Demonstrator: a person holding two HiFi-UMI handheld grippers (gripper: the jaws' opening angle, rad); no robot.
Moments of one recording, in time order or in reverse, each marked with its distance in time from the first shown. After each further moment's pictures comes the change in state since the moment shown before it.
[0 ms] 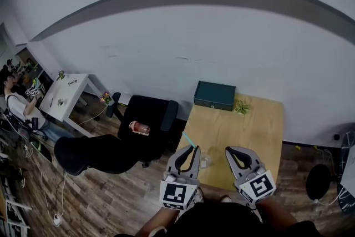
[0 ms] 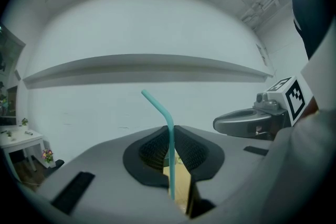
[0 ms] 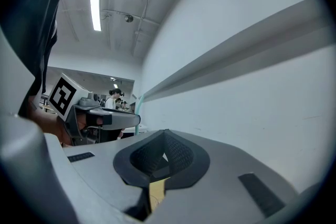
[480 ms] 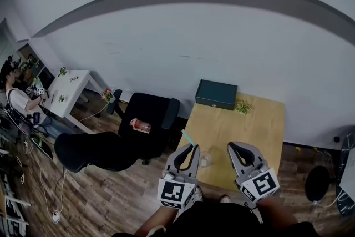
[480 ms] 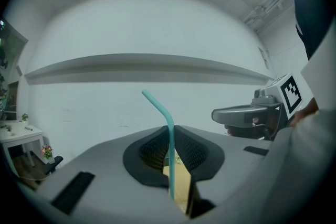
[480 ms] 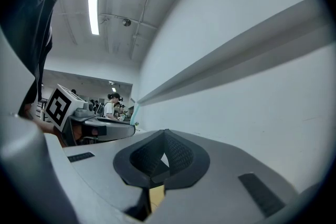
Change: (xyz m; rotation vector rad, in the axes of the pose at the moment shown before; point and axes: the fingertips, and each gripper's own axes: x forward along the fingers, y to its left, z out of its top) left arm -0.005 0.005 0.005 -0.056 -0.009 0.016; right arm 0.001 -0.006 0.020 0.027 -0.041 -0.017
